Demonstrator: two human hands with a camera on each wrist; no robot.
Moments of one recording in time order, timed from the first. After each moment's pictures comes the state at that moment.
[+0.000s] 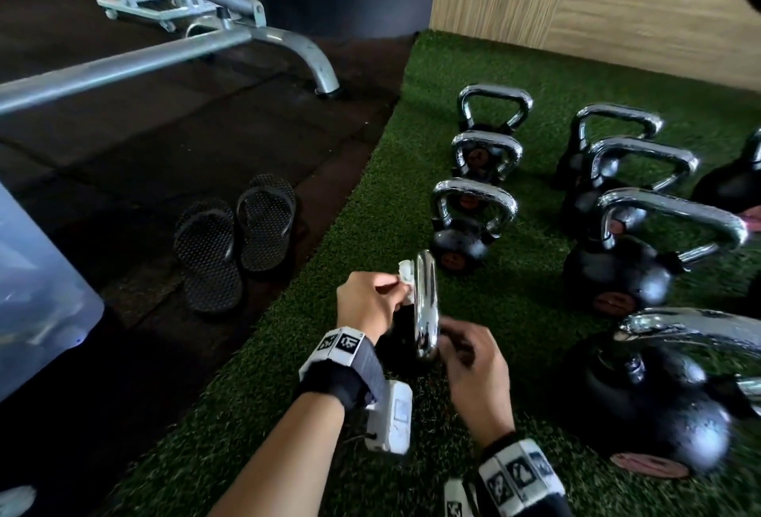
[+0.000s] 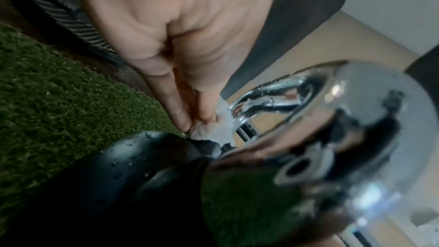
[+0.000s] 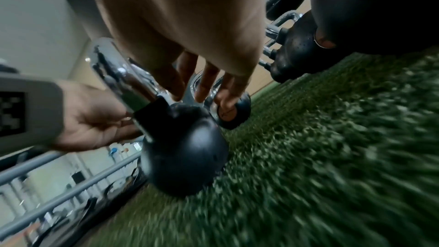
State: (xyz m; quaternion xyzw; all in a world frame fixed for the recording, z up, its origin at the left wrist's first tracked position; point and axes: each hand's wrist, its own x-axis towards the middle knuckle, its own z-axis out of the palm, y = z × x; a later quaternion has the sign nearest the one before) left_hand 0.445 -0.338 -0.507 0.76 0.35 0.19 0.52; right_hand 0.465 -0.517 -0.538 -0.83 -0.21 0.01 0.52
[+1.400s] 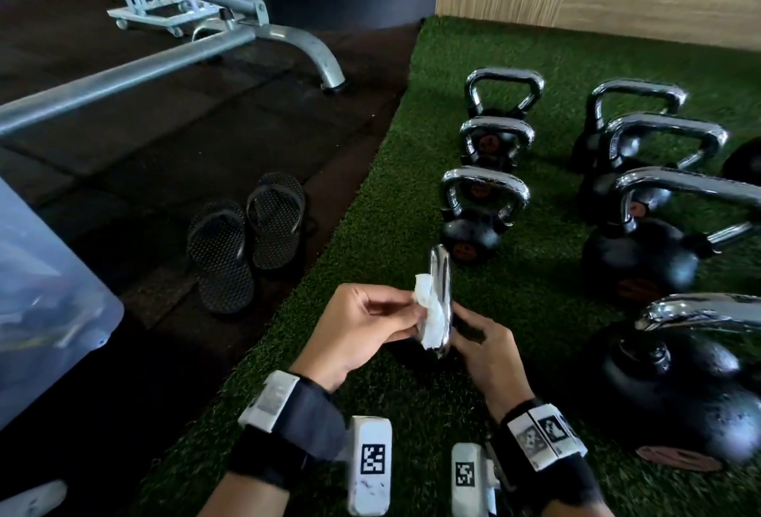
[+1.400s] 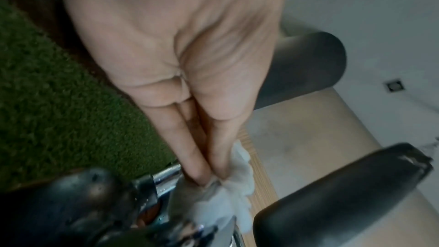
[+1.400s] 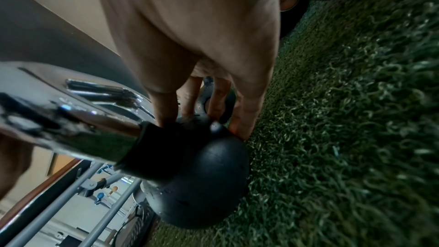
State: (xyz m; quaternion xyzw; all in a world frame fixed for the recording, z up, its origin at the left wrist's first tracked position) left_hand 0.380 -0.347 -0.468 0.61 0.19 0.11 0.76; right_hand 0.488 -0.504 -0.535 -0.72 -0.10 0.24 0.64
